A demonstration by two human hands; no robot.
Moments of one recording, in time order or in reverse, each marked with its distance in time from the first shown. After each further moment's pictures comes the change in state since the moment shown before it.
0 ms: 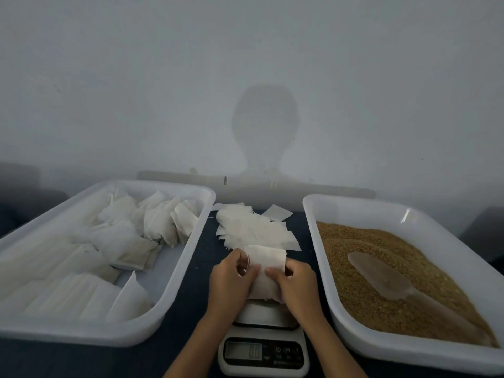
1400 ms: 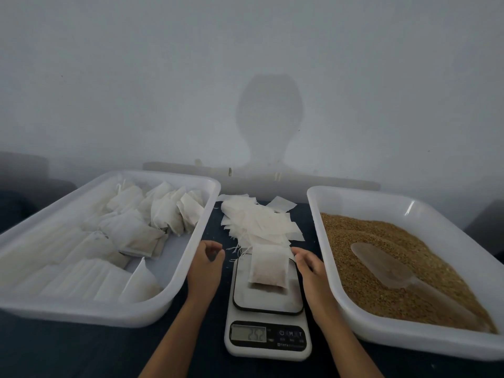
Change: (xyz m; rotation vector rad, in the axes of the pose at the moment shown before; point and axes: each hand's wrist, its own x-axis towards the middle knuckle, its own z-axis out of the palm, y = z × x) left_hand 0.011 -0.038 -0.027 -0.141 0.195 -0.187; right_hand -0.003 0.029 -0.009 0.364 0.007 0.116
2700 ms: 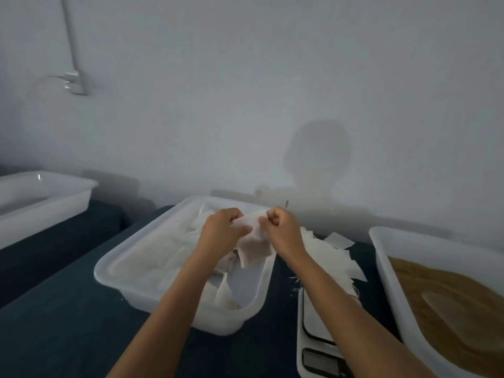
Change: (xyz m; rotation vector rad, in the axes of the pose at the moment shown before) left_hand 0.049 0.112 -0.150 0.462 -0.119 0.206; right_hand 0.017 -0.161 0.165 -0.212 -0.279 -0.275
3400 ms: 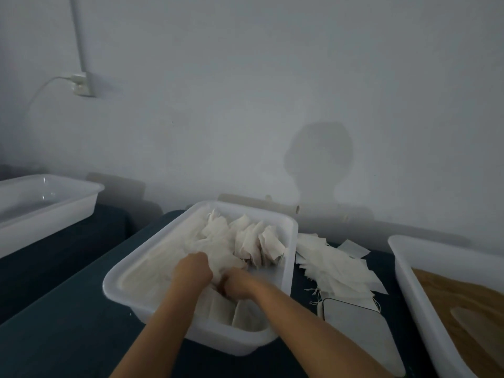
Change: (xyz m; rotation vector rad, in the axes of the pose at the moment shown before) left_hand 0.018 -0.115 0.008 0.602 -0.296 -0.389; right_hand -0.005 0.020 0.113 -0.594 -0.850 0.112
